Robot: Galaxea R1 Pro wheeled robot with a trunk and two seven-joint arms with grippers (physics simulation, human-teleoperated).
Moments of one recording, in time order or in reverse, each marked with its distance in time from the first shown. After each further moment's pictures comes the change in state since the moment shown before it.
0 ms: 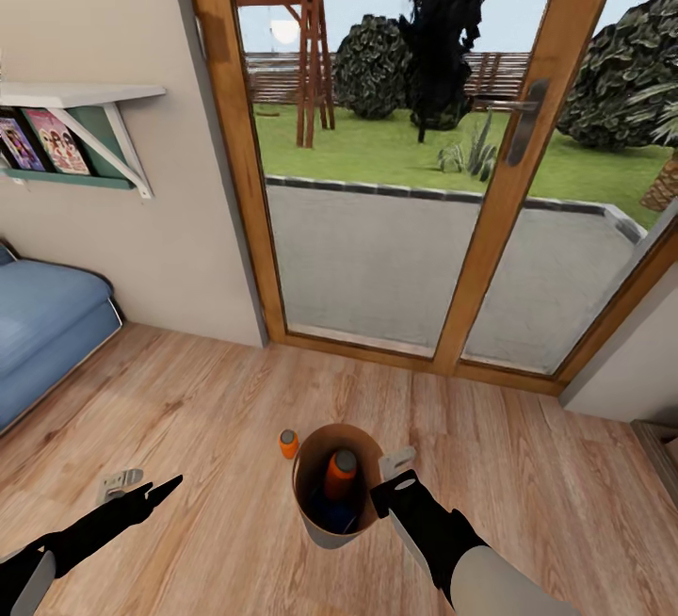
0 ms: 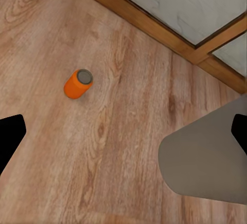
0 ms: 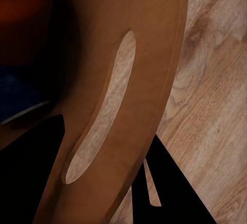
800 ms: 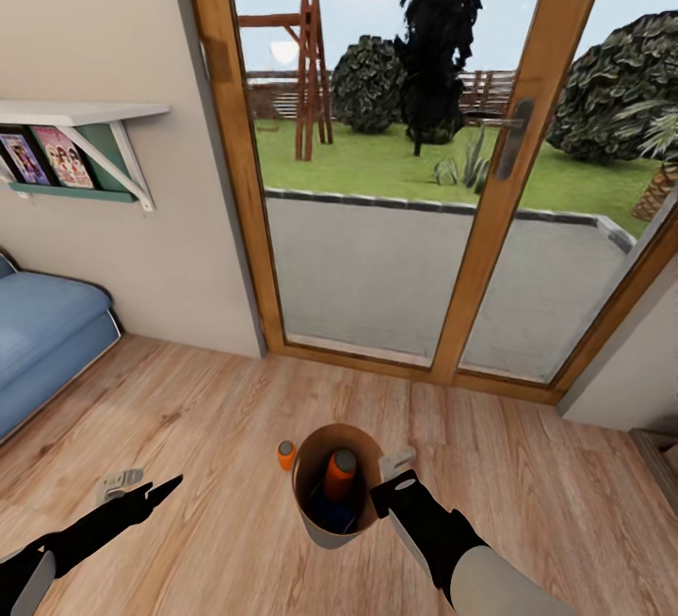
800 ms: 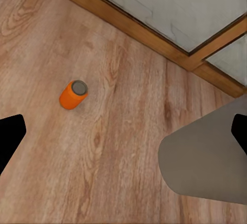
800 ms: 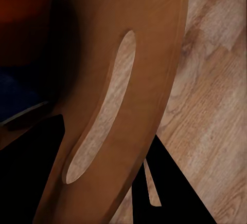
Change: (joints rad) left arm 0.000 0.000 0.000 0.000 0.000 -0.001 0.000; right arm 0.000 0.000 0.000 0.000 -0.002 -0.001 0.000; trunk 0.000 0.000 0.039
